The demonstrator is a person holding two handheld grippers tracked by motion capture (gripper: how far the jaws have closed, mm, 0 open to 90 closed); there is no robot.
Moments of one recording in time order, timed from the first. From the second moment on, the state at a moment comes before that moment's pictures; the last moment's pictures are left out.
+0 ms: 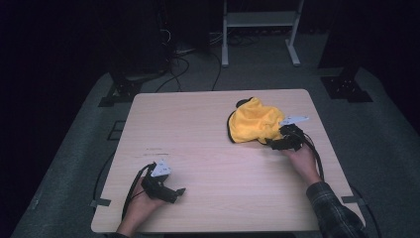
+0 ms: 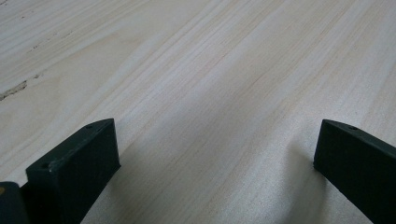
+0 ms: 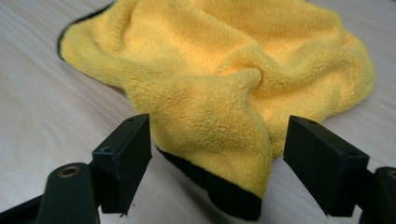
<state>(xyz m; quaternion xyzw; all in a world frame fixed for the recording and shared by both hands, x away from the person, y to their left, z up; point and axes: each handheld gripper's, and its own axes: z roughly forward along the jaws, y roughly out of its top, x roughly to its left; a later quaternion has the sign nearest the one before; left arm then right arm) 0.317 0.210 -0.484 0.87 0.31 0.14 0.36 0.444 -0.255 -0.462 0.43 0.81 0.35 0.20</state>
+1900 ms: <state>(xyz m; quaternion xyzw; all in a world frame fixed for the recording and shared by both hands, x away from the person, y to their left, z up) 0.316 0.210 -0.483 0.87 0.30 0.13 0.36 0.348 -0.157 -0.377 0.21 0.85 0.47 0.09</state>
